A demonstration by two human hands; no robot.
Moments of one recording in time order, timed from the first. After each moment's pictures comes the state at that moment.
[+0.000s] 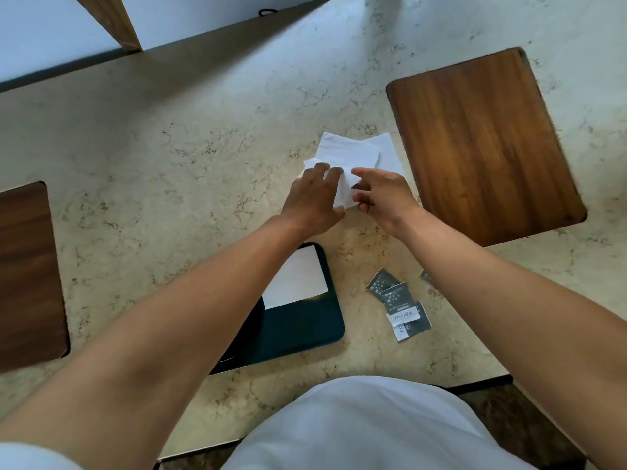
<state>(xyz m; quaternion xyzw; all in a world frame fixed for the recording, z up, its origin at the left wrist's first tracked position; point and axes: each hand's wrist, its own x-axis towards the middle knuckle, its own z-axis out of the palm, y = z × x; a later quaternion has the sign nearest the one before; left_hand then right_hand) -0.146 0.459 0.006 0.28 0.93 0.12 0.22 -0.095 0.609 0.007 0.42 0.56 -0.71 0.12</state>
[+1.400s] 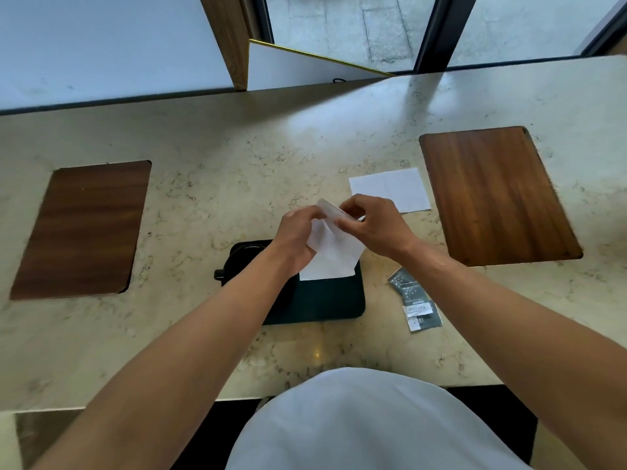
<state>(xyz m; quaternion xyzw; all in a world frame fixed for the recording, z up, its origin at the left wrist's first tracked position) -0.038 0.353 0.104 -0.26 0.55 0.75 0.27 -0.023 0.522 0.089 -0.01 0.90 -0.42 0.07</state>
